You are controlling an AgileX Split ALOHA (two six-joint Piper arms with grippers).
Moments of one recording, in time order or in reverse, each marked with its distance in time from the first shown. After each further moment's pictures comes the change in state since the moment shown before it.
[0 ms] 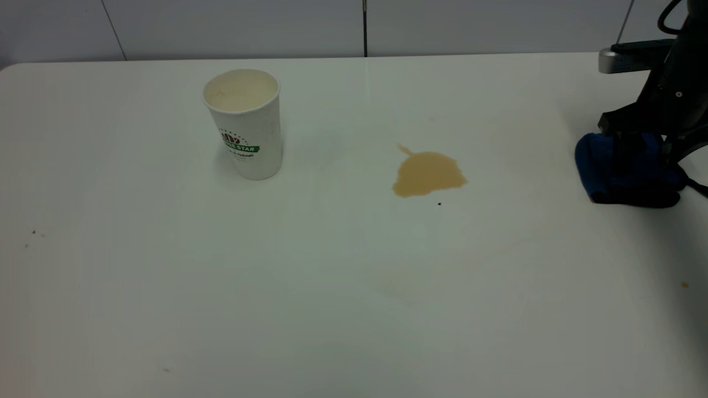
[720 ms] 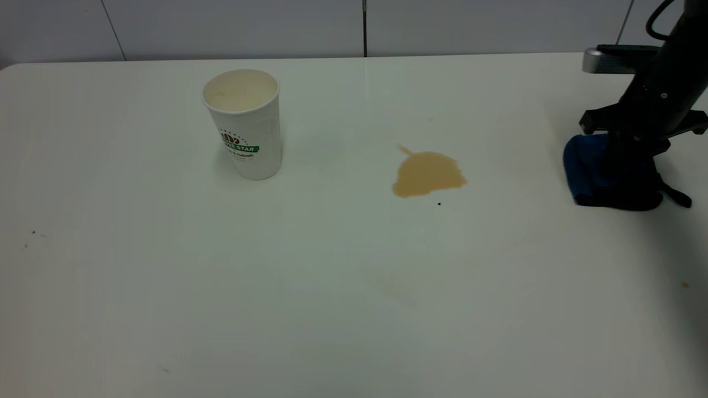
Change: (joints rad) left arm 0.000 0.000 0.000 0.000 0.000 -0.002; right arm 0.025 0.010 -0.006 0.238 0.056 -0.202
